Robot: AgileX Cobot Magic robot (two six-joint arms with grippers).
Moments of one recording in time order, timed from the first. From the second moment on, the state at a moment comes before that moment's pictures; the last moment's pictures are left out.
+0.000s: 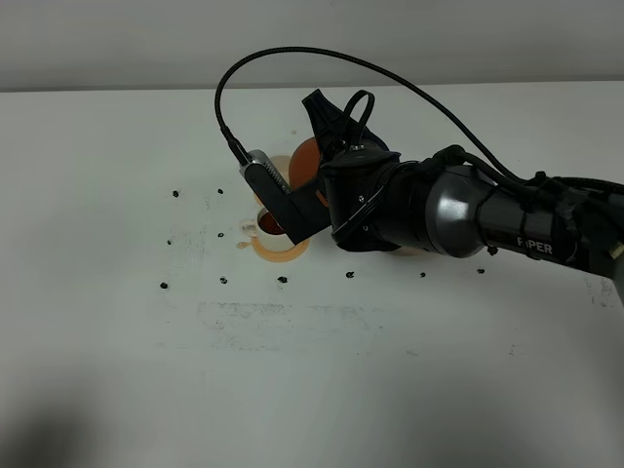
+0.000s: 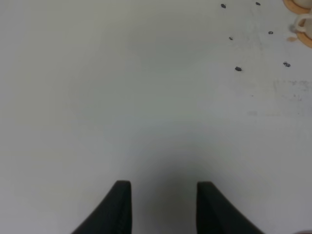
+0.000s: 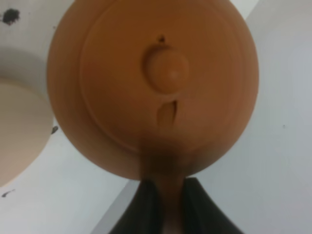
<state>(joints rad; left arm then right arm) 0.07 0.00 -0.46 -0.07 1.07 0.12 0.87 2.04 -1.38 -1.21 0.68 -0.45</state>
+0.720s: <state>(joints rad) 0.07 0.00 -0.46 -0.07 1.07 0.12 0.87 2.03 -1.38 -1.07 0.72 -0.39</state>
